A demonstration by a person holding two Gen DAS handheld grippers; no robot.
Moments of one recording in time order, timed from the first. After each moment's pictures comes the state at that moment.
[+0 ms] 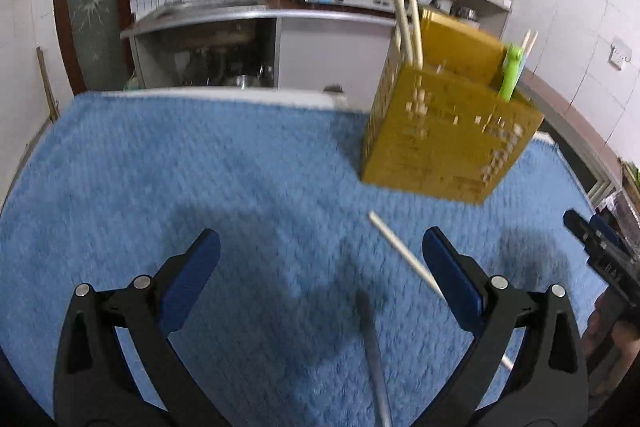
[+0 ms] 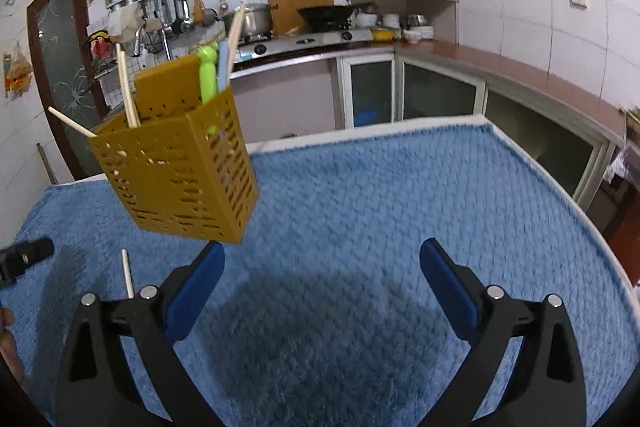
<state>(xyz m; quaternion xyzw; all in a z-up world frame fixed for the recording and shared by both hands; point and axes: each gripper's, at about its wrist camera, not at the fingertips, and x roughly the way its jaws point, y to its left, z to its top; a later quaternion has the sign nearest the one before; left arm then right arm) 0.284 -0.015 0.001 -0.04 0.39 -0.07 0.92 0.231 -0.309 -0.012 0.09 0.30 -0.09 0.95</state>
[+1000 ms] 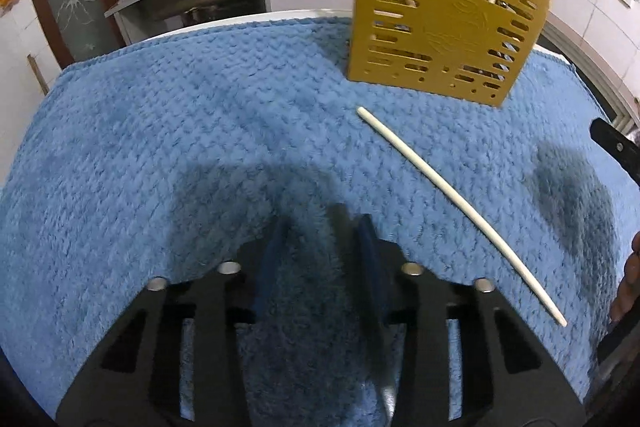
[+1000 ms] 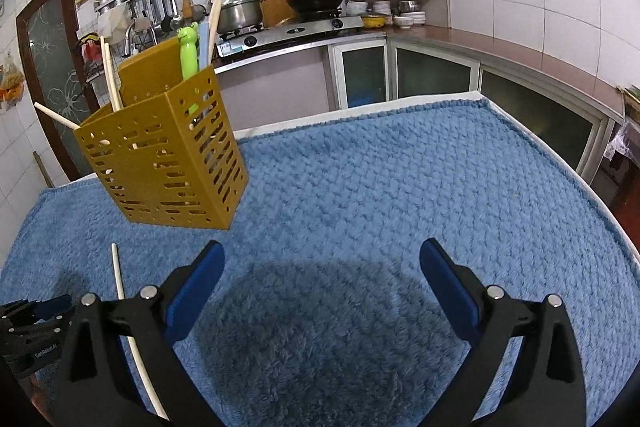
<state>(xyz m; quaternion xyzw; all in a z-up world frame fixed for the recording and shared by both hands) 0.278 -0.053 -0.049 0.04 0.46 -0.06 0.88 0.235 -0.313 -0.029 0.11 0.31 -0.09 0.94</state>
